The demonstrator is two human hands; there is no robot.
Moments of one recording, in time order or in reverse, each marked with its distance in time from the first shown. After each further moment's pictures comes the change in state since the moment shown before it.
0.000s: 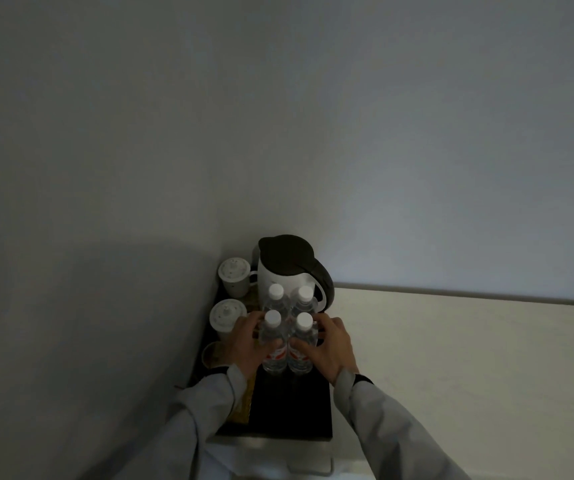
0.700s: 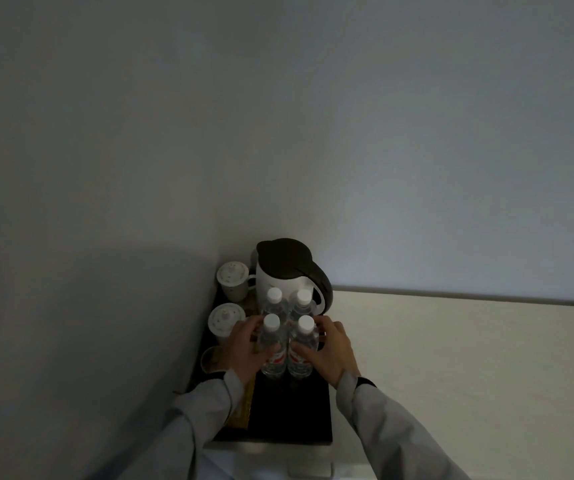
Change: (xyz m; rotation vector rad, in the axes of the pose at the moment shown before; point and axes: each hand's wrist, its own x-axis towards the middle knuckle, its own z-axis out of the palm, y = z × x) left_hand -0.004 -0.006 -0.002 0.016 0.014 0.055; right_hand 0.001 0.007 -0.001 0.014 -0.019 -0.007
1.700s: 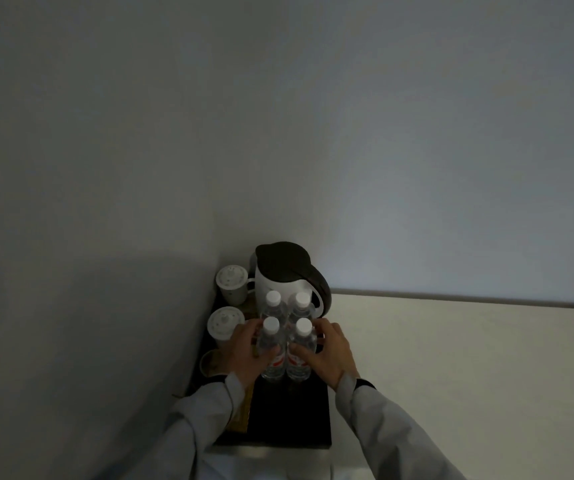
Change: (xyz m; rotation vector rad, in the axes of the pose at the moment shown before) left_hand 0.000 0.004 0.001 0.061 -0.018 -0.026; right_hand 0.000 -0.004 -0.003 -0.006 -0.006 0.006
